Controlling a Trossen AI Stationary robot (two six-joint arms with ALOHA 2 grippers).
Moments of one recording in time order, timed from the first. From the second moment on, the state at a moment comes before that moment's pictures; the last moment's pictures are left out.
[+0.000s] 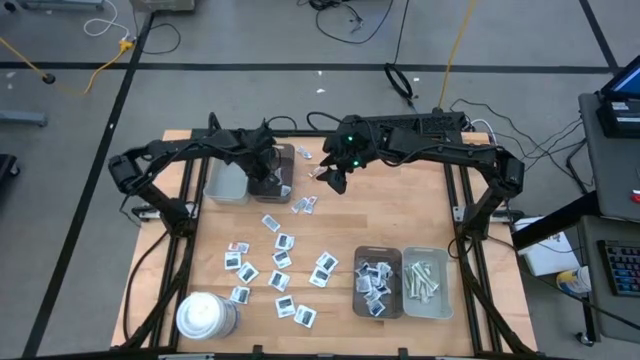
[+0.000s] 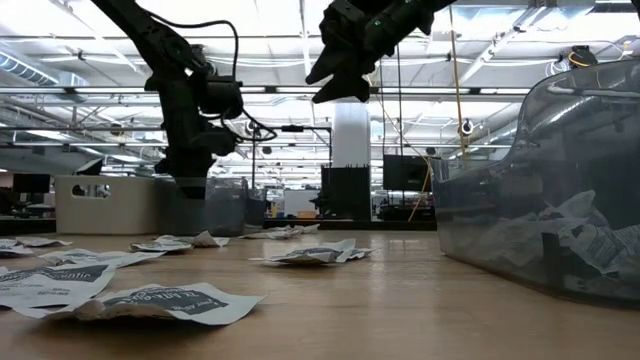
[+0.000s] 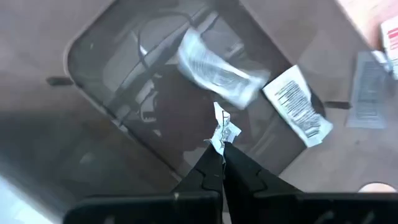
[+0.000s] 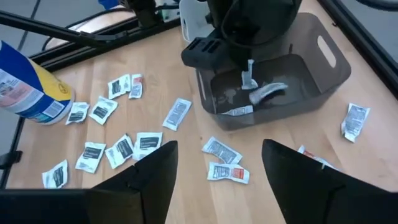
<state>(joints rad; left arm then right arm) 0.64 1.55 0.93 -0.69 0.13 -0.15 -0.32 1.69 1.49 -0.47 -0.29 0.12</state>
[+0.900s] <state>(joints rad) 0.62 1.55 0.94 -0.64 0.17 -0.17 -0.31 0.91 0.46 0.32 -0.18 0.26</state>
